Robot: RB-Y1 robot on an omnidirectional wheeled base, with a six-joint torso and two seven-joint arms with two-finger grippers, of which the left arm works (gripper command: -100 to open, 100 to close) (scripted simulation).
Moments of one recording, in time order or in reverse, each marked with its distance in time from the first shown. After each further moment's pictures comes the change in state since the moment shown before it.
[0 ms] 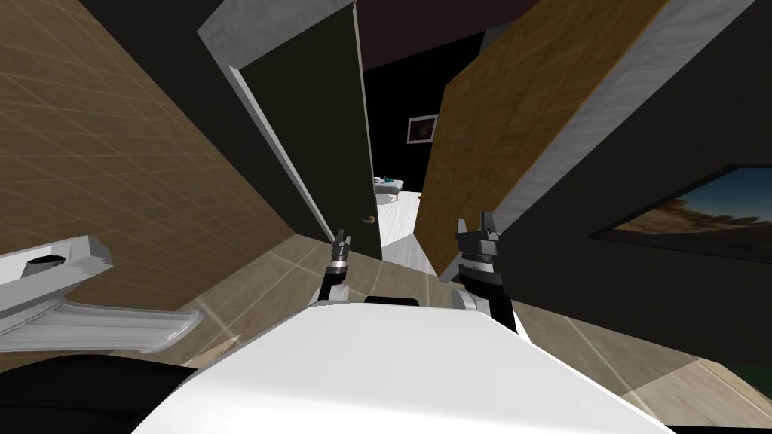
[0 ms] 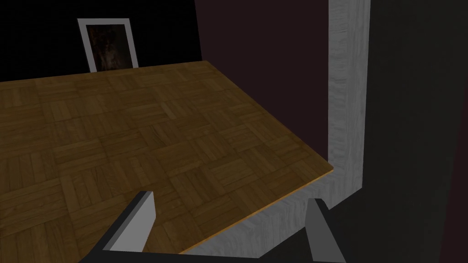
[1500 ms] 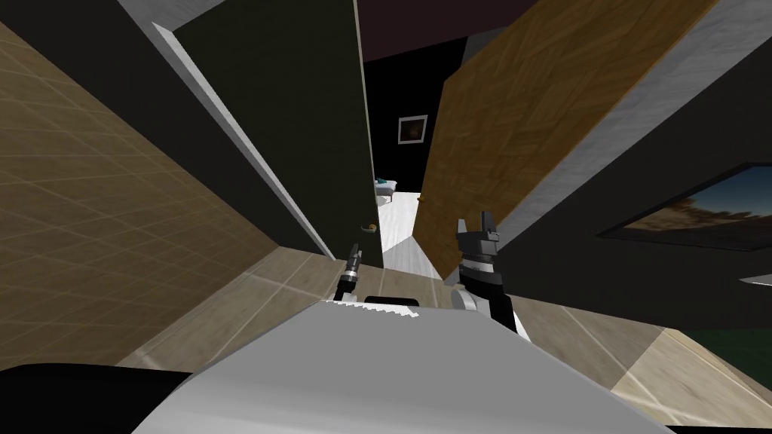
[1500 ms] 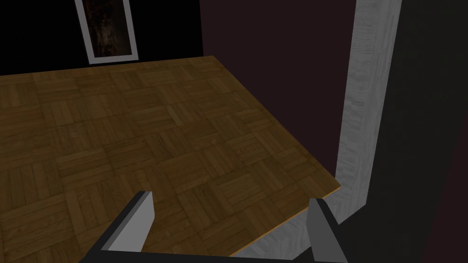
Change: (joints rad) arm -0.108 0.001 -0.069 0.434 -0.025 -0.077 0.020
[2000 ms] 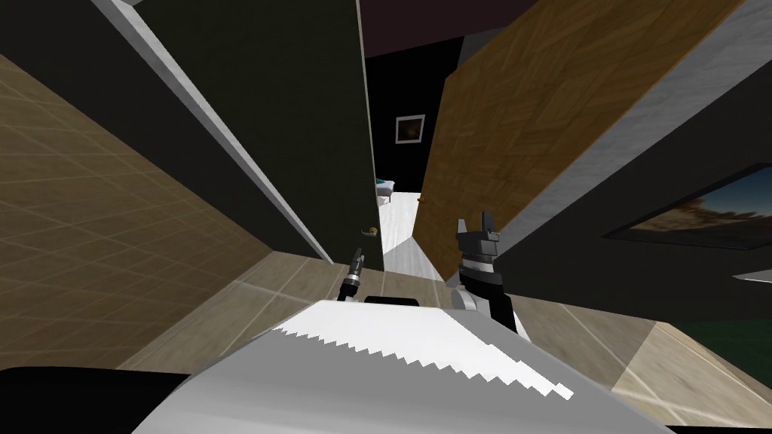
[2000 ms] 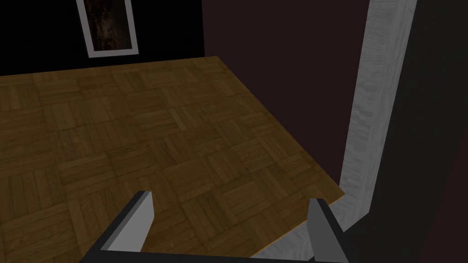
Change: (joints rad) arm -0.030 -0.005 -0.020 0.133 -0.007 -0.031 0.006
